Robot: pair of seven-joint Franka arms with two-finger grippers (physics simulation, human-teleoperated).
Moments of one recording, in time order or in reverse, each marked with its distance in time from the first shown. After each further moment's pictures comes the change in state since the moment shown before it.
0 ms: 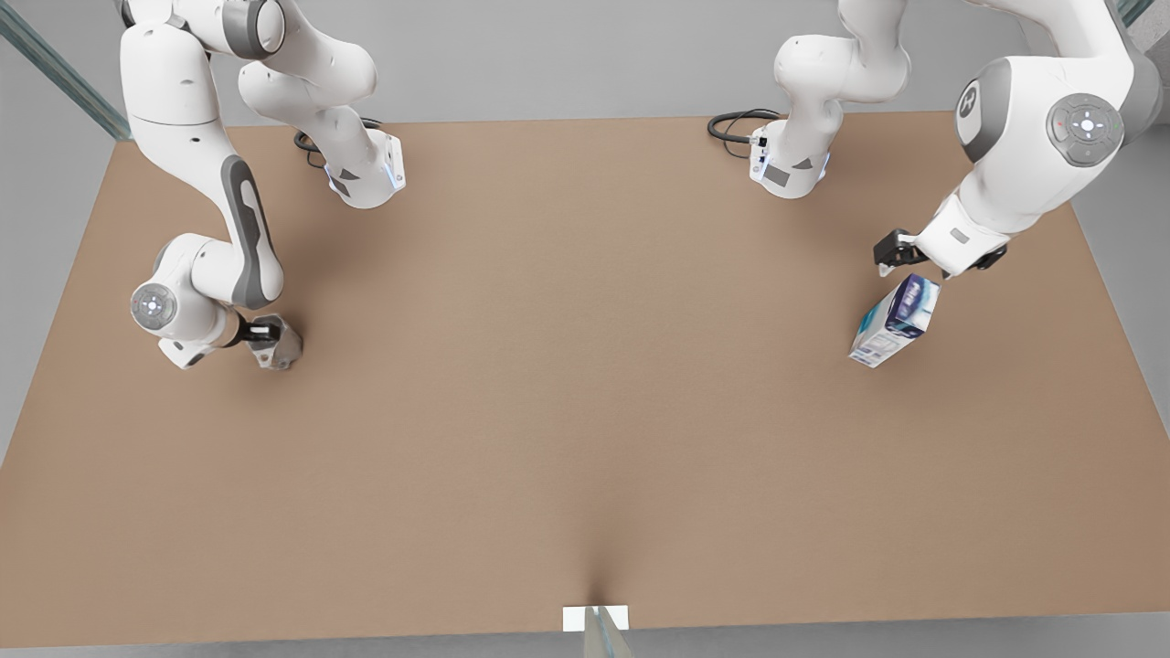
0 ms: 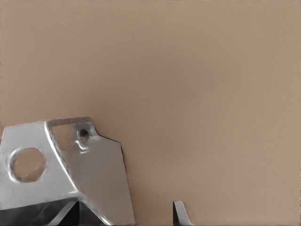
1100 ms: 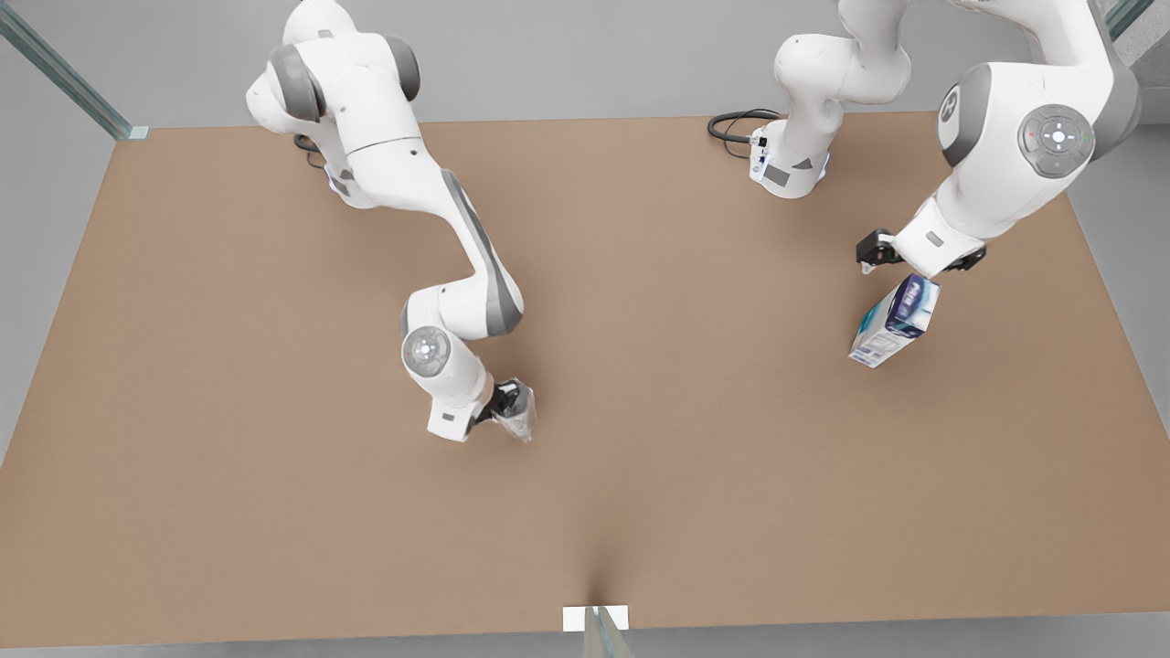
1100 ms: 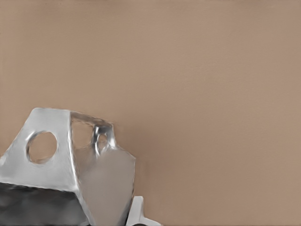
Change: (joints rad) left arm -0.038 0.014 -0.003 -0.002 -0.001 -0.025 0.000; right arm 0.623 0.449 0.068 0.799 0.592 -0.129 0.009
